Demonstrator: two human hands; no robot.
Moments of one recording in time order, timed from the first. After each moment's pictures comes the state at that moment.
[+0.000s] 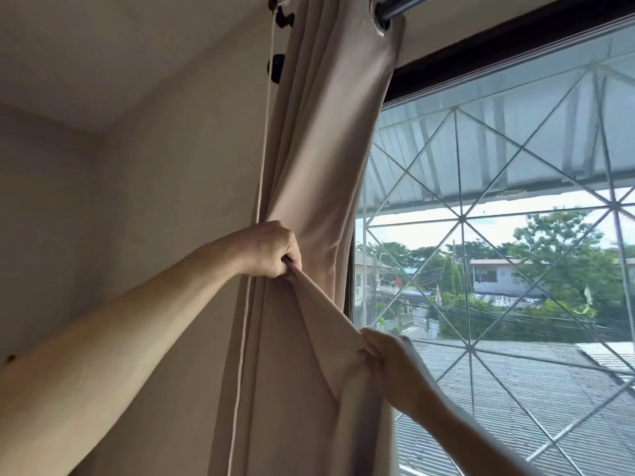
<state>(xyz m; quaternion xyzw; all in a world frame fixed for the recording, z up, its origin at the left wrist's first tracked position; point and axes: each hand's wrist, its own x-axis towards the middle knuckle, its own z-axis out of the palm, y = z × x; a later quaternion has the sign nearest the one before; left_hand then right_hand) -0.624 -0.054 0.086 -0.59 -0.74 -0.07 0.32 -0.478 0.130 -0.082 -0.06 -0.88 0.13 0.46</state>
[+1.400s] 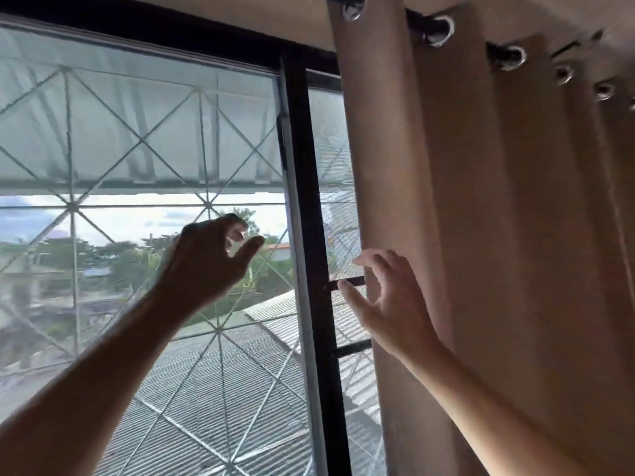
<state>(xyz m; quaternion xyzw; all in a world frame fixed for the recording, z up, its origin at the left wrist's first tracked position) -0.277 0.165 0.029 -0.73 -0.40 -0.48 0.26 -0.033 0.153 -0.058 -0.43 -0.64 -0.23 0.59</state>
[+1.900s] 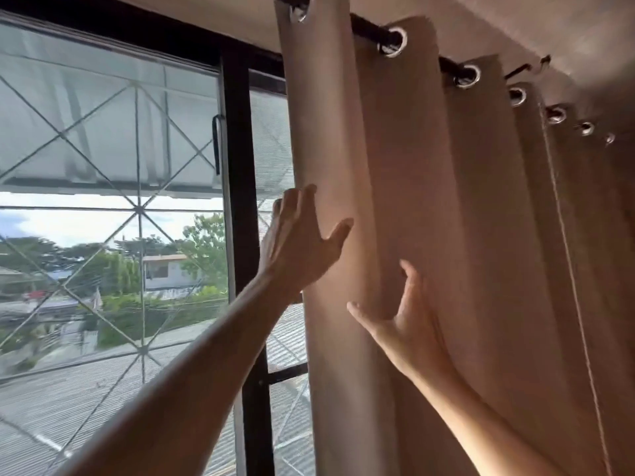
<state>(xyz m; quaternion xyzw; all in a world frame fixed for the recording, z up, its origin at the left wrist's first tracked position) -0.063 0.189 0.043 -0.73 -0.31 -0.58 0.20 0.082 0.161 -0.073 -0.51 -0.54 -0.14 0.65</state>
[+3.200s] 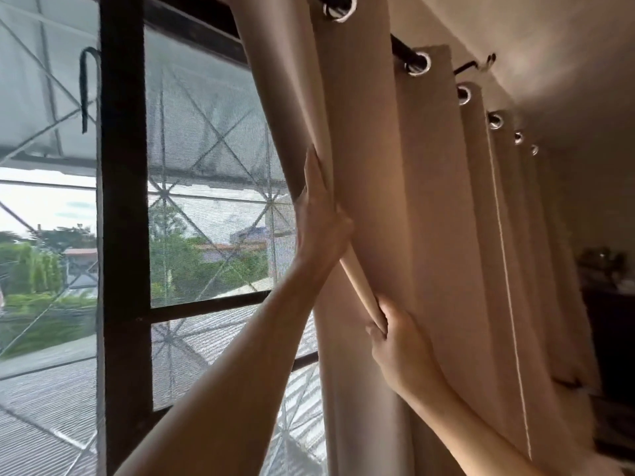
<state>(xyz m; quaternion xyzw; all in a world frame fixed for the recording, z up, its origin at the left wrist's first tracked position) 0.095 0.238 0.051 -0.70 -0.15 -0.70 -0.03 0.189 0.195 -0.097 -0.62 -0.53 -0.18 0.55</state>
